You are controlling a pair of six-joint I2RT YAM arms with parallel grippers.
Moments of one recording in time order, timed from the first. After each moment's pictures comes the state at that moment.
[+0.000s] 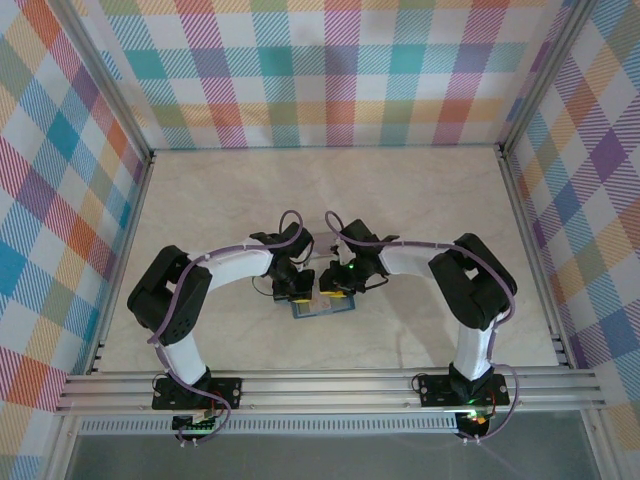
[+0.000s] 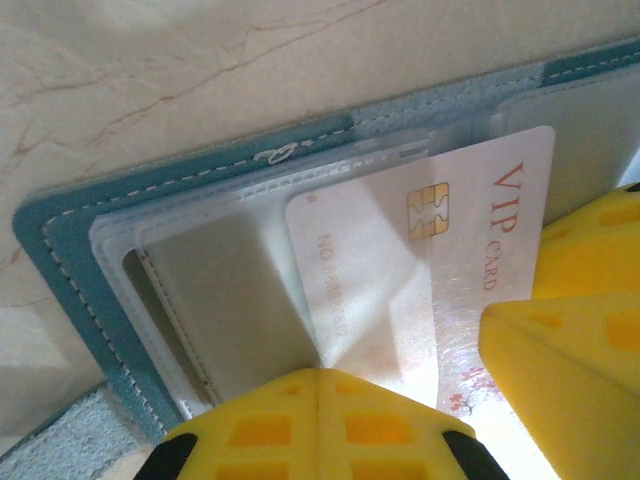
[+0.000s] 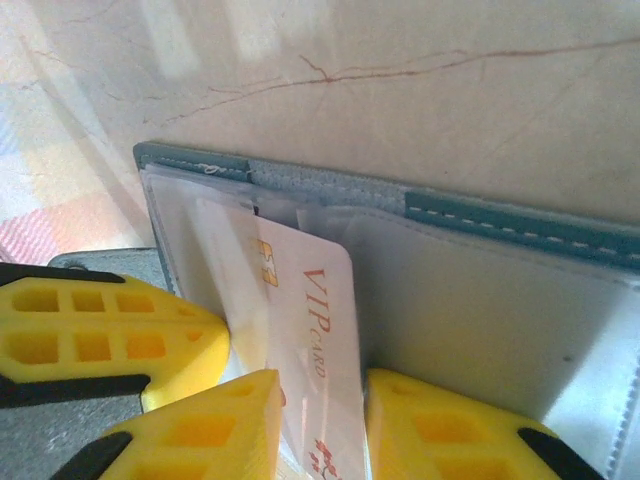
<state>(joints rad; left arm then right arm) -0.66 1.76 1.04 -0.67 0.30 -0.65 0.67 1.85 1.01 -0.30 -0.61 0.71</state>
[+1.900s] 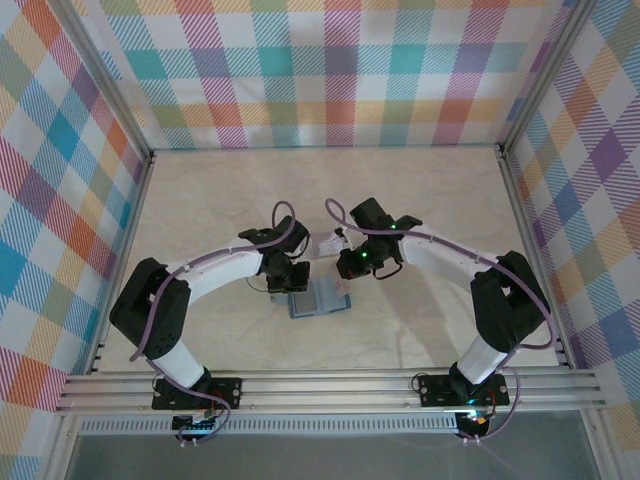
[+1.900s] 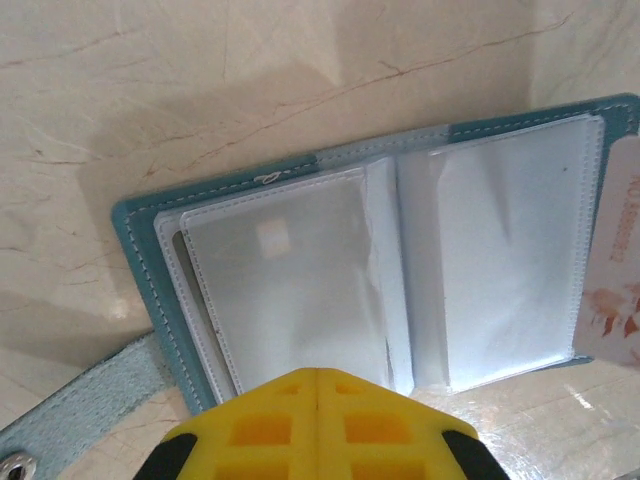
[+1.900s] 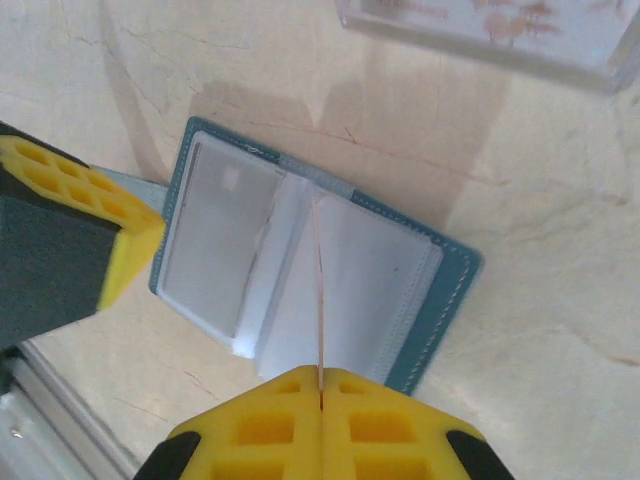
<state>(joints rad) -0.66 1.63 1.05 -0.71 0.20 -0.65 0.64 1.64 1.15 -0.66 -0.38 0.19</state>
